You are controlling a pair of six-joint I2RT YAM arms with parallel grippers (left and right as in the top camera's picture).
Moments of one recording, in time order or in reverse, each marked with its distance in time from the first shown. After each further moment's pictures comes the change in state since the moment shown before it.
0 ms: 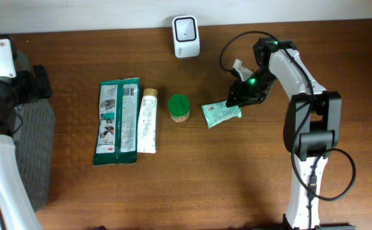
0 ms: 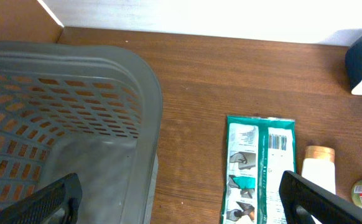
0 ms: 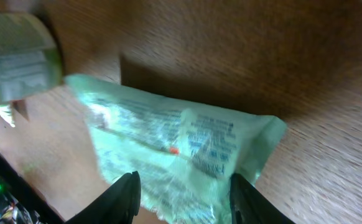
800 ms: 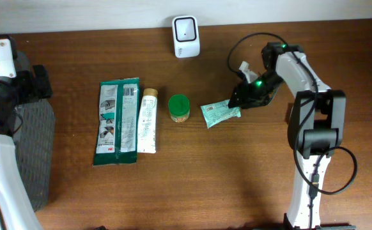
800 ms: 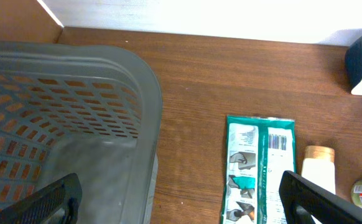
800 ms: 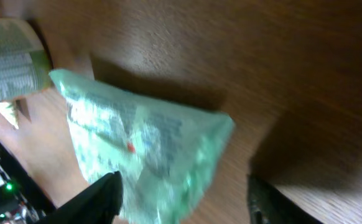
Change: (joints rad) left arm 0.000 0.000 0.000 0.000 0.000 0.000; right arm -0.051 0.018 -0.054 0.048 -0.070 -0.023
